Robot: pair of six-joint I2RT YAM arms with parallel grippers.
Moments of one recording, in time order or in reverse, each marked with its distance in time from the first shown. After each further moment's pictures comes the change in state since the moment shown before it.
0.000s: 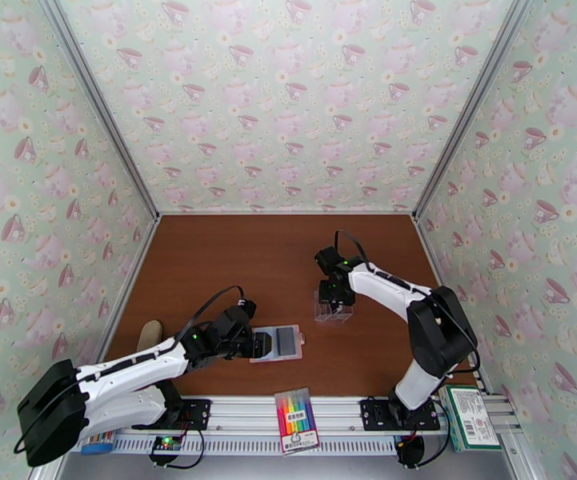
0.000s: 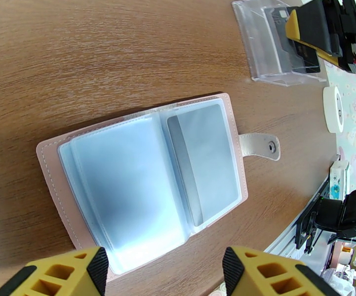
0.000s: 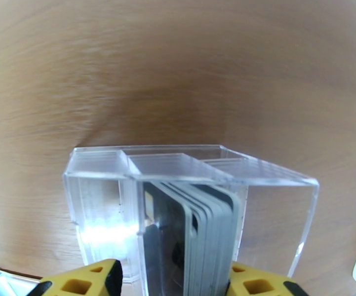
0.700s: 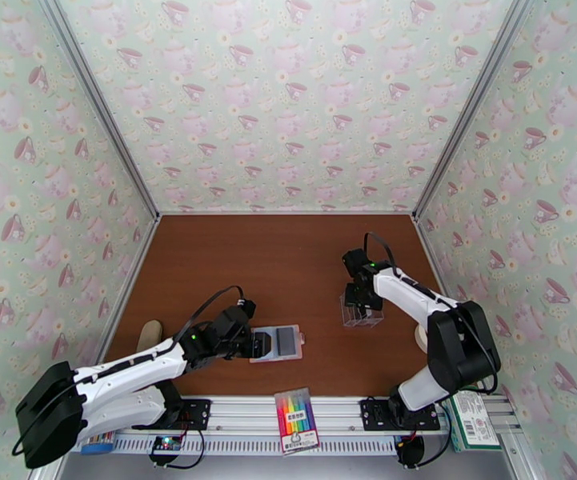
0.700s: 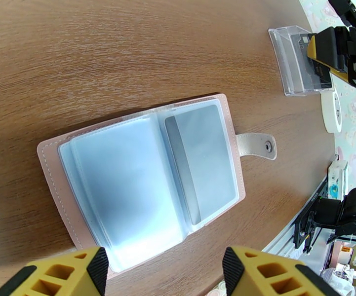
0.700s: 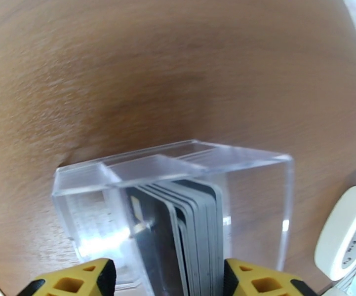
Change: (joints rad) left arm 0.000 -0.010 0.000 -0.007 0.000 0.000; right arm -0.191 -0.131 -0.145 -0.032 0.069 -0.084
